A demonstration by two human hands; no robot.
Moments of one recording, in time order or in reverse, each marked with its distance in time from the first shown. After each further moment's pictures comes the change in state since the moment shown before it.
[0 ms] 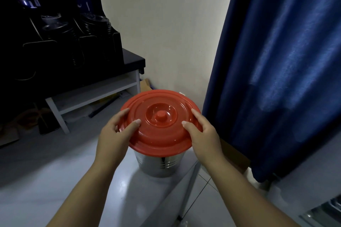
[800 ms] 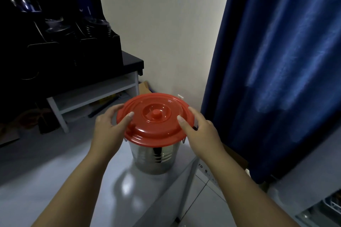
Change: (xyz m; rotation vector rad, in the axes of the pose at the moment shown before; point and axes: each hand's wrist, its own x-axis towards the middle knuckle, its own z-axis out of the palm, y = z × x) left_hand 0.009 0.006 -0.010 0.290 0.022 0.084; right_hand -0.001 -0.005 -0.014 -0.348 -0.032 -0.074
